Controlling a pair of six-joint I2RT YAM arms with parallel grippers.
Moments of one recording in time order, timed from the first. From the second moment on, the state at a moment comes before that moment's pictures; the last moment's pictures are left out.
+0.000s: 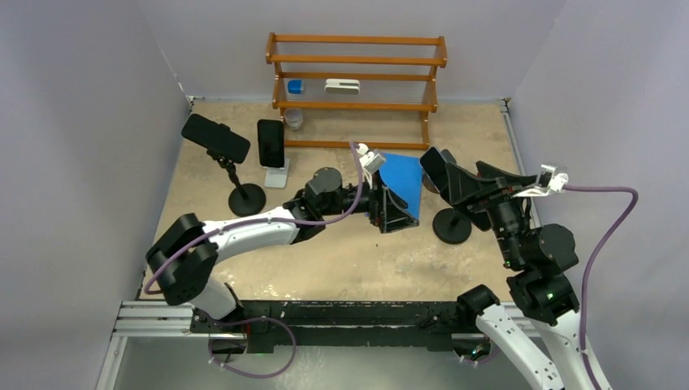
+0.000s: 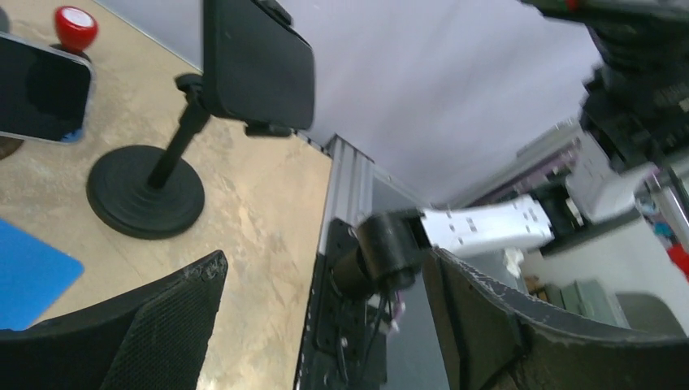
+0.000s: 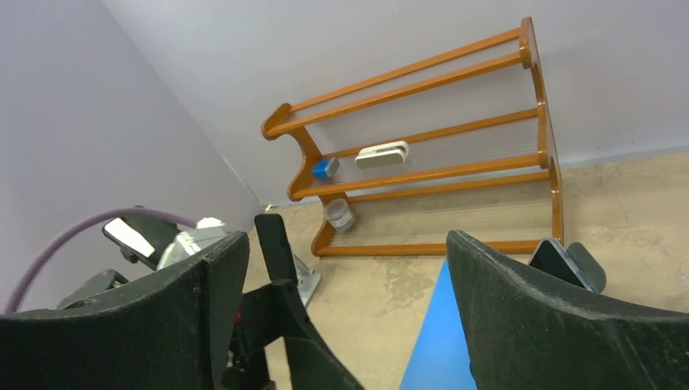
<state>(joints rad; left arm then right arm) -0.91 1.50 0.93 0.59 0.57 -0.66 0.46 0.41 0.84 -0.17 0.17 0.44</state>
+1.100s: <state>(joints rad) -1.07 2.02 1.30 0.76 0.26 -0.97 0.45 0.31 0.84 -0.21 0.35 0.46</state>
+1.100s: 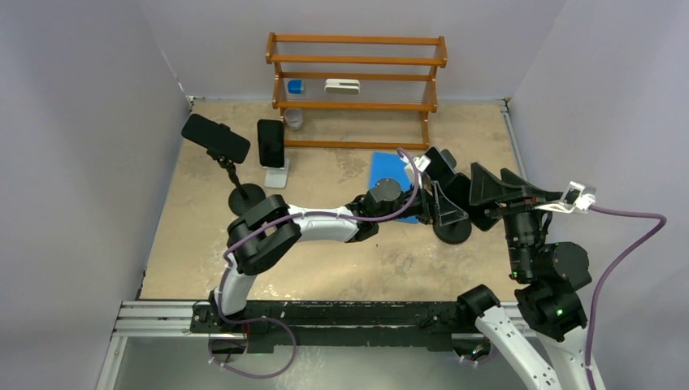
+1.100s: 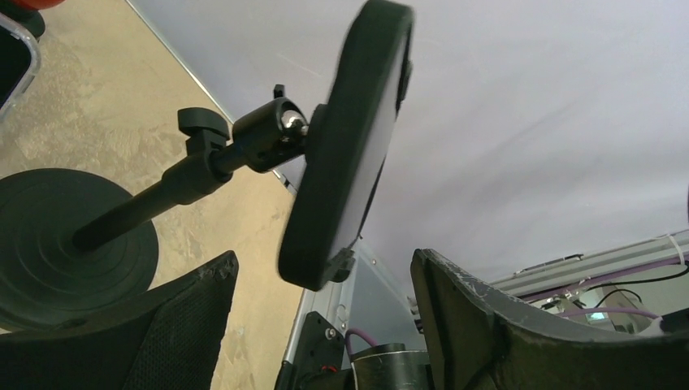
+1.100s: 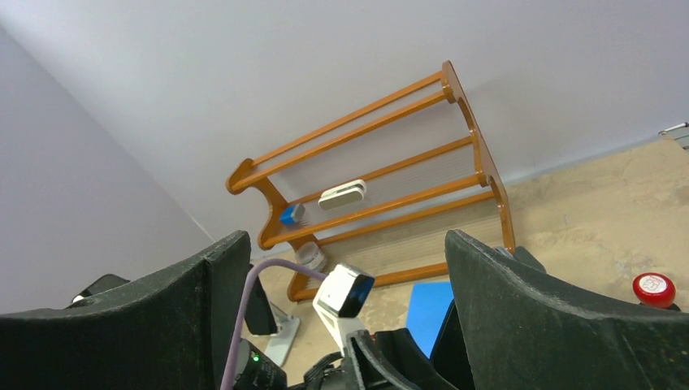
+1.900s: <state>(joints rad) -1.08 2.12 1.41 0.78 0.31 -0.99 0.45 0.30 0.85 -0.25 0.37 0.45</state>
